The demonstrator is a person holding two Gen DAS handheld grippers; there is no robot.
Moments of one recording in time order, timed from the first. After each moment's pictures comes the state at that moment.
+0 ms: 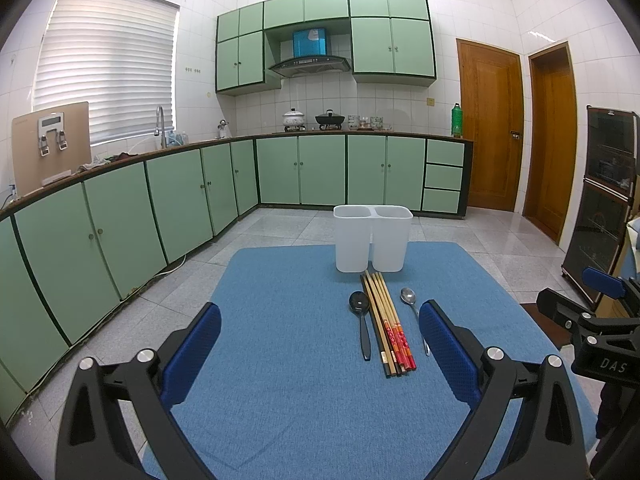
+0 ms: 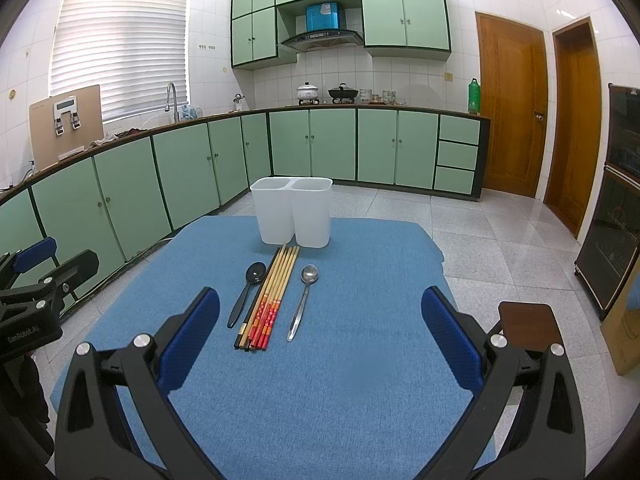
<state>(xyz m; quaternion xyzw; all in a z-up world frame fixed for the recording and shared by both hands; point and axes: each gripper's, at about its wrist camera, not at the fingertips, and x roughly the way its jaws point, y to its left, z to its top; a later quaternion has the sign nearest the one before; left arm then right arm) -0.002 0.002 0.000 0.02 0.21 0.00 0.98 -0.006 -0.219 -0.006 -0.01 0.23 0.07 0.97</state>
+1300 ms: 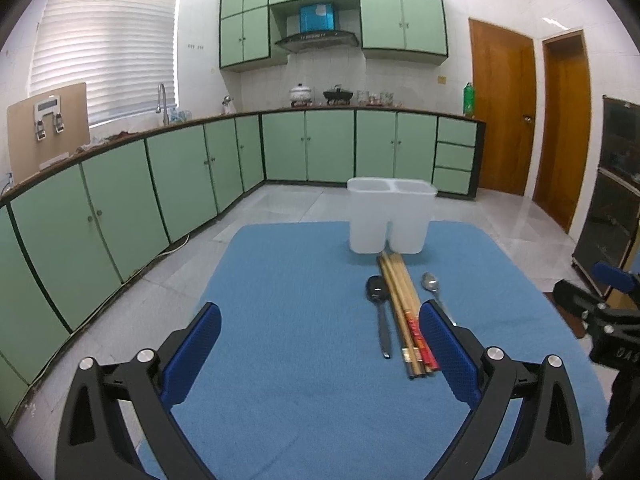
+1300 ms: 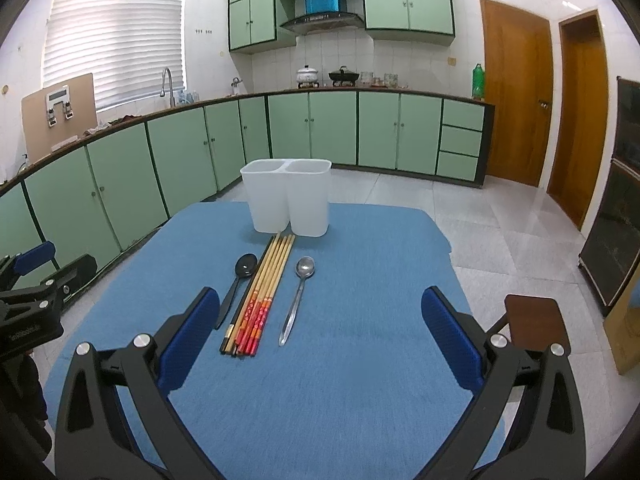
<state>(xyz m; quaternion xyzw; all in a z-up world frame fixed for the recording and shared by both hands) 0.056 0.022 -0.027 0.02 0.26 0.02 0.96 0.044 -0.216 -0.033 -0.01 0.27 0.07 0.96</state>
